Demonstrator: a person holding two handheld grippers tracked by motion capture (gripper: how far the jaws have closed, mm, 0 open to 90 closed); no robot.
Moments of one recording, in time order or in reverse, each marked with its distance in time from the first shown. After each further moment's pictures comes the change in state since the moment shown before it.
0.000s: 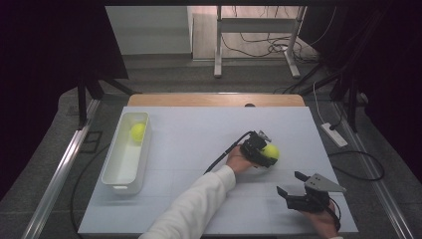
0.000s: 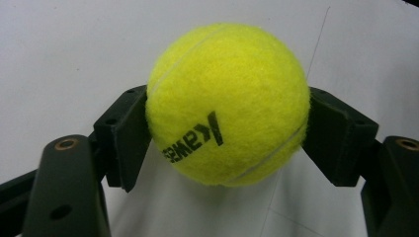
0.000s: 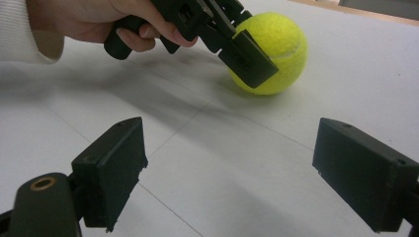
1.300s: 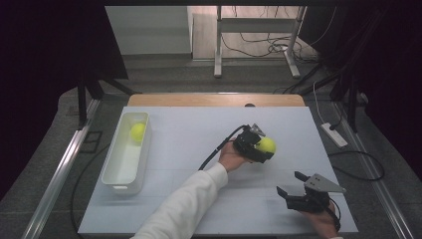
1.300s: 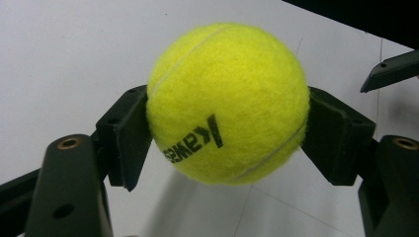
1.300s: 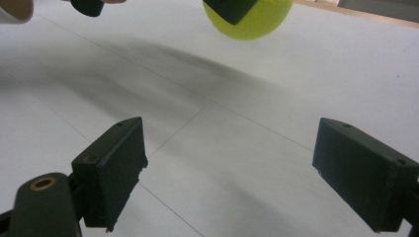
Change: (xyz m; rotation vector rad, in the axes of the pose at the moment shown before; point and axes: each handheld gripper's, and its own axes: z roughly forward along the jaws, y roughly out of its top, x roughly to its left) left arm -0.005 0.005 -0.048 -0.092 0.026 0.015; right arm 0.001 0.001 0.000 0.001 -0.006 -0.006
